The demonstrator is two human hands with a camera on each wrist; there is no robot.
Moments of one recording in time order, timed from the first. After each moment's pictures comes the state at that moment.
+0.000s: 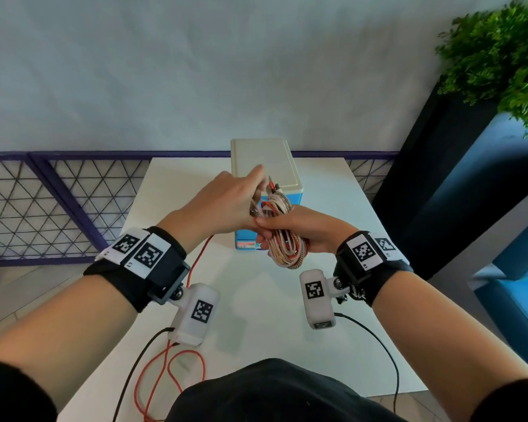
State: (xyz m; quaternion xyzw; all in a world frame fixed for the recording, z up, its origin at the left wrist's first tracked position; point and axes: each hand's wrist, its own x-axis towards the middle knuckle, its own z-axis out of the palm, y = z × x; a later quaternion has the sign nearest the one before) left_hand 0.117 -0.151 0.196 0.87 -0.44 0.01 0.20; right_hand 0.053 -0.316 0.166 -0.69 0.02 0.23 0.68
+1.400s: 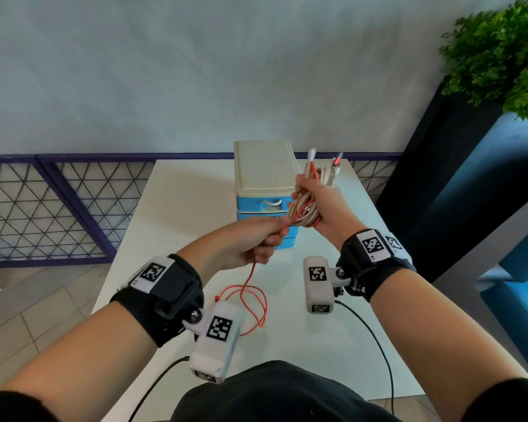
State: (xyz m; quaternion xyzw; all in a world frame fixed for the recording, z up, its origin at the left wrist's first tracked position) left_hand 0.082 -0.173 0.163 0.65 -0.14 -0.45 0.60; right_hand 0.072 -0.333 0.170 -0.53 0.19 -0.10 0.82
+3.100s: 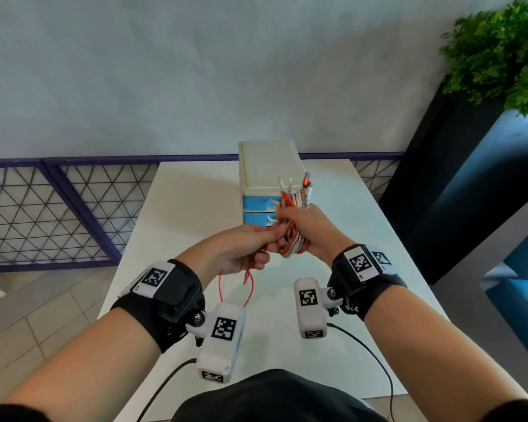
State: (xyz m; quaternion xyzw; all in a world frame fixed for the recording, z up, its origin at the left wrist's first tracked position) left_hand 0.080 -0.153 0.152 0.66 -0.10 -0.45 0.59; right_hand 0.052 -0.297 0.151 -0.68 0.21 0.02 0.71
